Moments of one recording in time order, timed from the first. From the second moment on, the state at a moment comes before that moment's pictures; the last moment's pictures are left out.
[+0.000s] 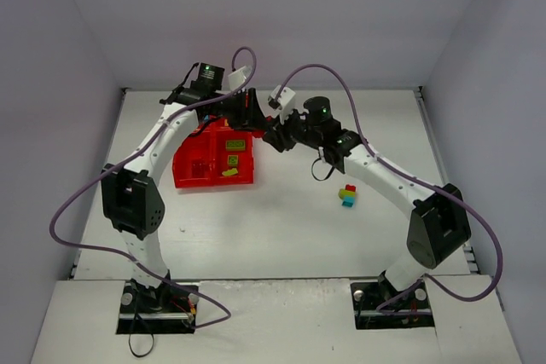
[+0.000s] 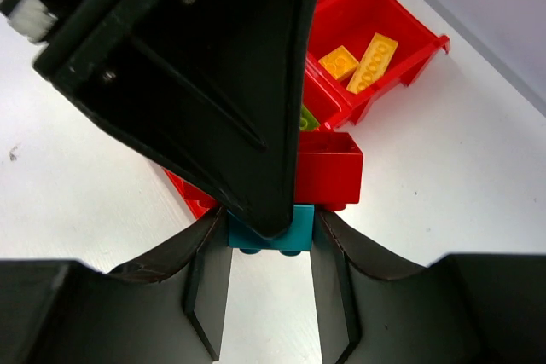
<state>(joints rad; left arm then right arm) -0.35 1.85 1.81 -0.72 0.77 -0.41 0.60 1.59 1.24 -0.02 -0.36 -0.16</state>
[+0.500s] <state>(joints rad) -0.30 1.84 1.80 -0.79 0.77 -0.35 0.61 1.59 1.18 0.04 -0.36 -0.16</state>
